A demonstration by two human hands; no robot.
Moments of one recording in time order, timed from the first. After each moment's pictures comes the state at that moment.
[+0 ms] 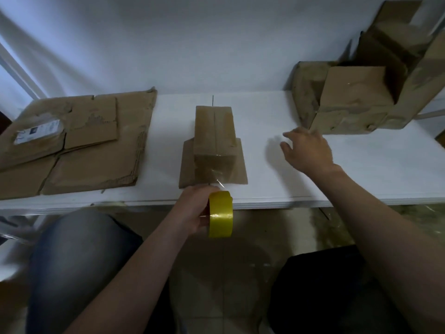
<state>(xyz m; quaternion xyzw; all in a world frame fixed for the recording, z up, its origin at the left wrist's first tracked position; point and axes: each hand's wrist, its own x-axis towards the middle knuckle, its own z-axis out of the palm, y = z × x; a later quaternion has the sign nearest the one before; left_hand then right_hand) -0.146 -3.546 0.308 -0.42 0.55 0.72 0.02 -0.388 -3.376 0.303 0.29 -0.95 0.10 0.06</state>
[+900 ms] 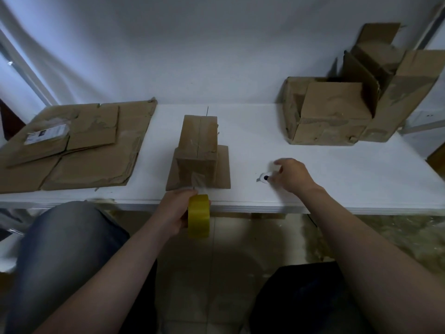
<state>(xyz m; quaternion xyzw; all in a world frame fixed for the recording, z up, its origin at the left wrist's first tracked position) -0.143 -3.522 0.312 -0.43 0.54 0.72 -0.05 -0.389 -3.340 0.277 0.24 -0.94 0.22 -0.12</state>
